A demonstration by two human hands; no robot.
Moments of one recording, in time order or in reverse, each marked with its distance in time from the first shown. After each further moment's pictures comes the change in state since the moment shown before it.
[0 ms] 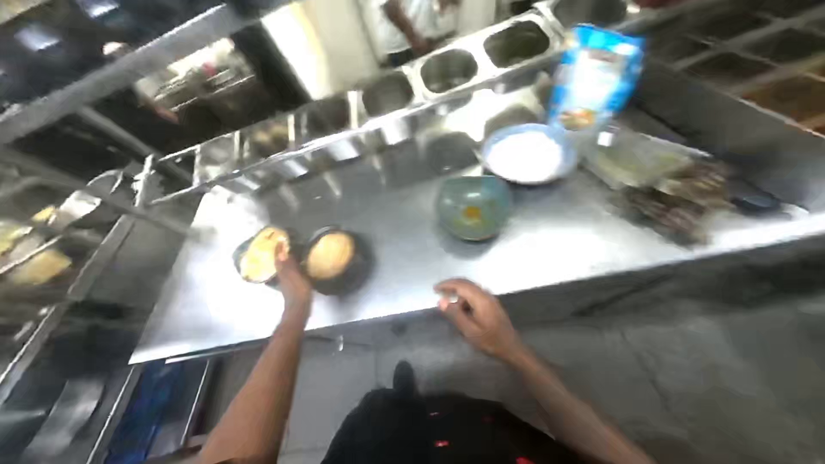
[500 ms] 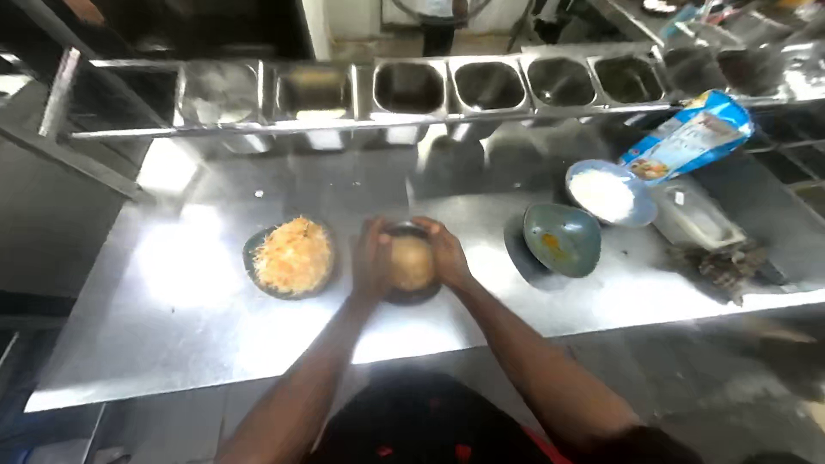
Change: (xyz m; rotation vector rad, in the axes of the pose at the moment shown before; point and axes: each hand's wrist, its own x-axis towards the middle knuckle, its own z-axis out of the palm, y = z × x) left_hand 0.098 -0.053 0.004 0.014 -0.416 0.242; right_hand 0.221 -0.014 0.190 0.037 0.078 0.064
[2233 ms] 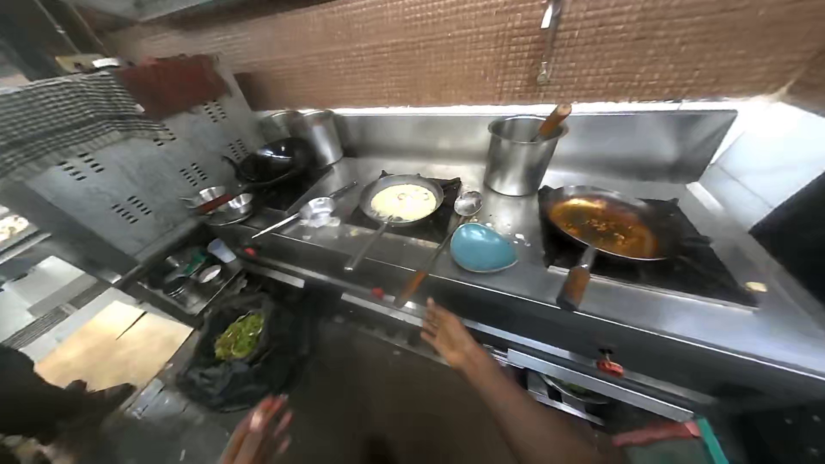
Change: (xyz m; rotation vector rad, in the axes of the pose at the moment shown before) left_hand -0.602 0.513 0.489 -0.257 -2.293 0.163; right_hand -0.991 -0.186 -0.230 0.701 2.851 -0.087
